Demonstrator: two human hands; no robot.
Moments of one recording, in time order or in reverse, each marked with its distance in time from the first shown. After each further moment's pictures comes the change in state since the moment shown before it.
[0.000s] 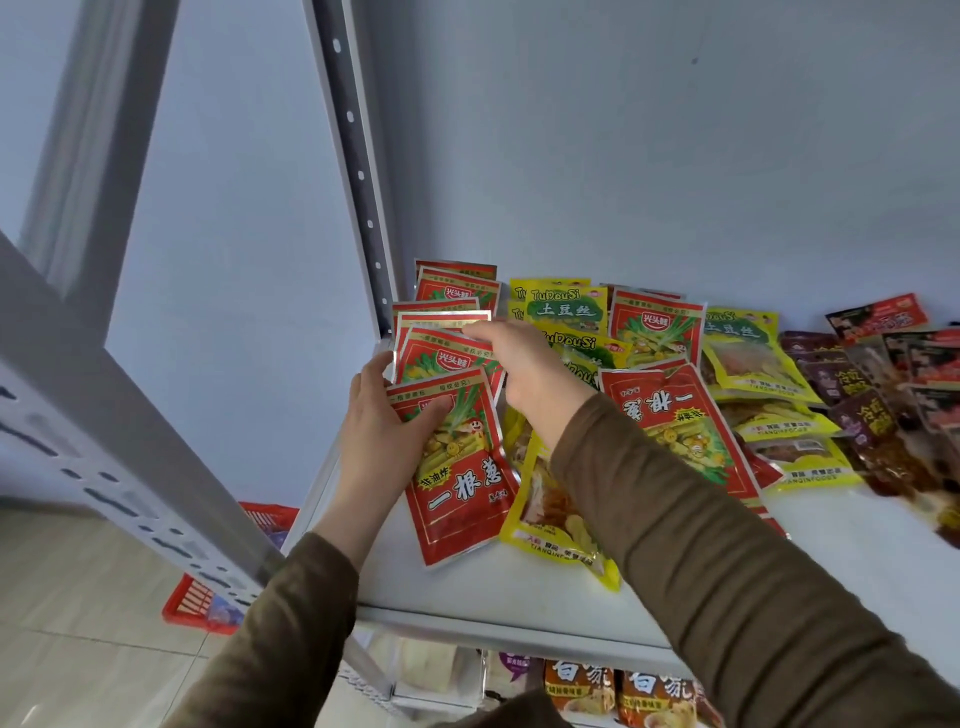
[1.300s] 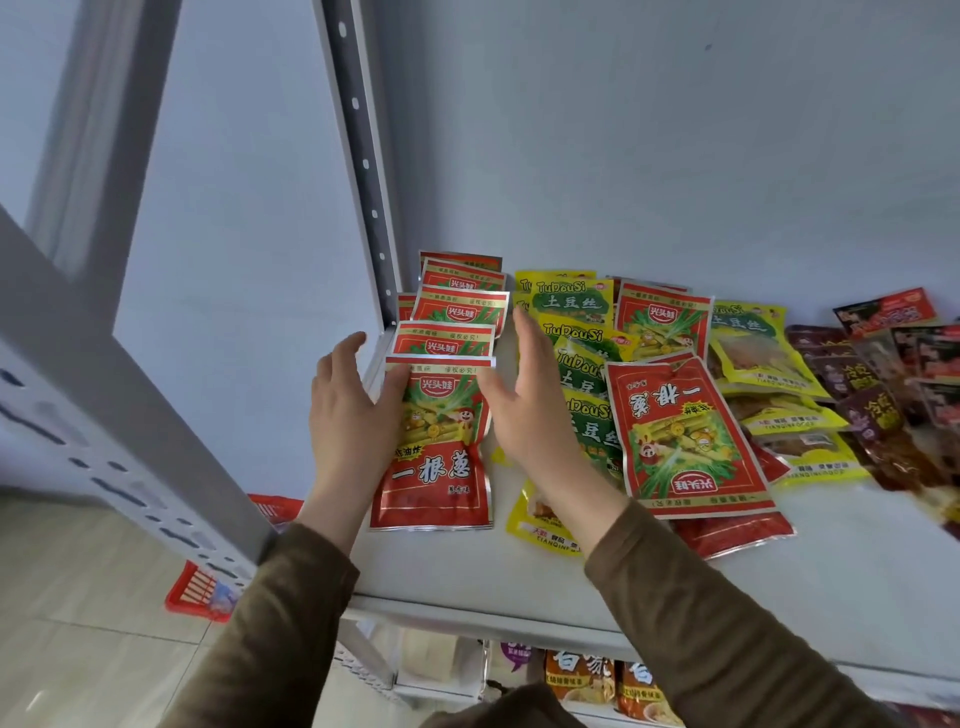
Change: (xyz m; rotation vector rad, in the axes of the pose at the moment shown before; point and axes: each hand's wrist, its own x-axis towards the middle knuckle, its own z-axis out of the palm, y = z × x) left_hand 0.011 -0.013 -0.019 0.186 0.181 0.066; right_hand -0.062 0.047 -0.007 -0.603 0.138 -0.622
